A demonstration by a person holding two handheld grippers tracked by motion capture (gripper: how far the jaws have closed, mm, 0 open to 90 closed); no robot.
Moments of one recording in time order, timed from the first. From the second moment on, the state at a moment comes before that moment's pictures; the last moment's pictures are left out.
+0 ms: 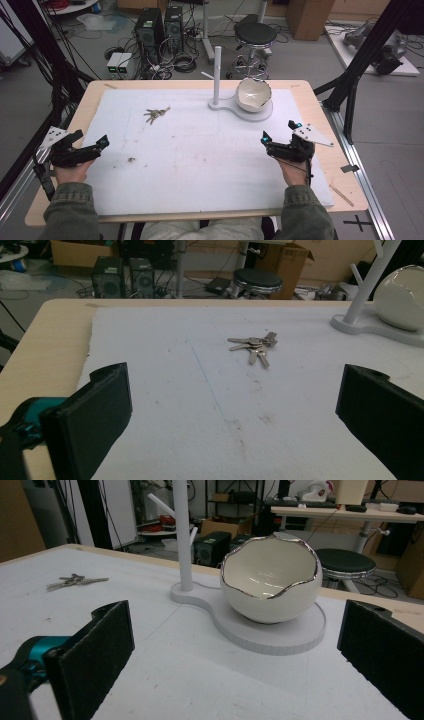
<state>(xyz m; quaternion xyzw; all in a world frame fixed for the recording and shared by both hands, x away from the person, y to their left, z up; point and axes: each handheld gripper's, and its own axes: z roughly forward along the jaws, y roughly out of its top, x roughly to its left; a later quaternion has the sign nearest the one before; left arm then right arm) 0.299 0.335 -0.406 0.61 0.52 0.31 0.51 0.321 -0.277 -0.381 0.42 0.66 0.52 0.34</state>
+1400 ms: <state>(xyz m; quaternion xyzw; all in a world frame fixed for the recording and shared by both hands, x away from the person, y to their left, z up) 0.339 0.294 -0.382 0.66 0.49 0.28 0.49 0.318 -0.279 -0.382 0.42 0.66 0.53 0.33</state>
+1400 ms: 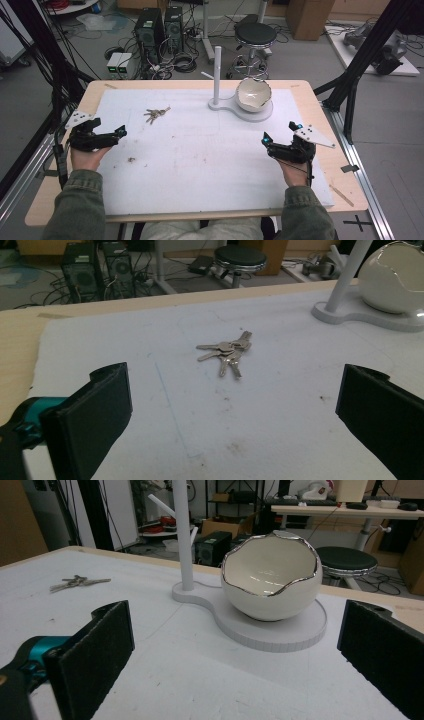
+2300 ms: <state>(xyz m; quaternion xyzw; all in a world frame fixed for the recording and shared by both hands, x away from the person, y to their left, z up) 0.379 0.260 -0.371 0.71 0.48 0.27 0.43 0.318 -0.279 -0.382 0.42 0.66 0.53 0.33</state>
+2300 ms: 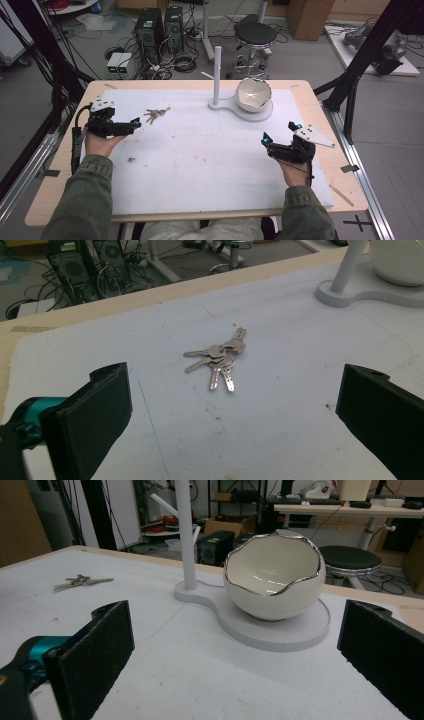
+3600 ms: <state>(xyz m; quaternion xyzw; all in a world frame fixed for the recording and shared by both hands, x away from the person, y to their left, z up) 0.463 0.215 -0.352 0.77 0.46 0.25 0.37 0.316 -0.287 -0.384 0.43 0.65 0.53 0.32</state>
